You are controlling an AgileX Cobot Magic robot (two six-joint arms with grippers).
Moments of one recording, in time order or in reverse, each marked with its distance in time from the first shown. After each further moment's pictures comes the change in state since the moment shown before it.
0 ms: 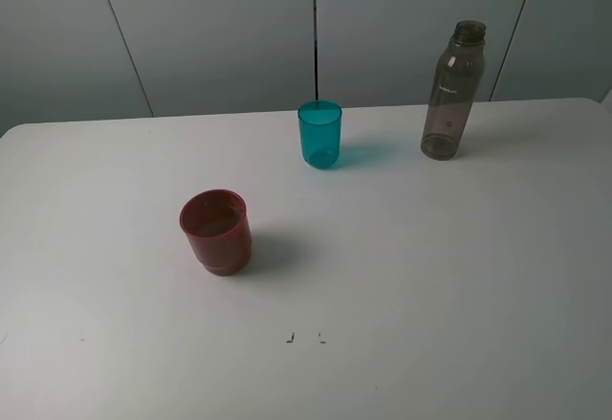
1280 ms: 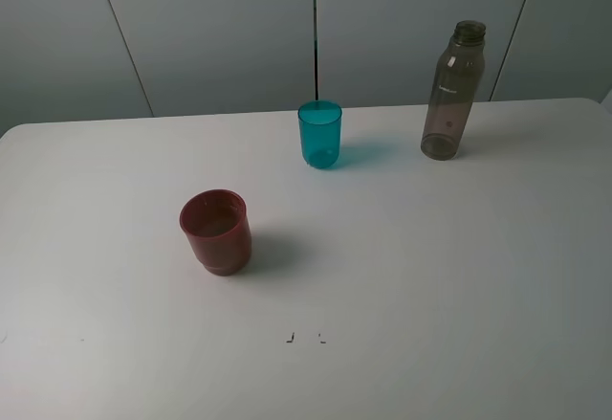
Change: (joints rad) left arm 0.000 0.000 0.000 0.000 0.000 0.007; right arm 0.000 0.000 0.000 0.000 0.000 0.000
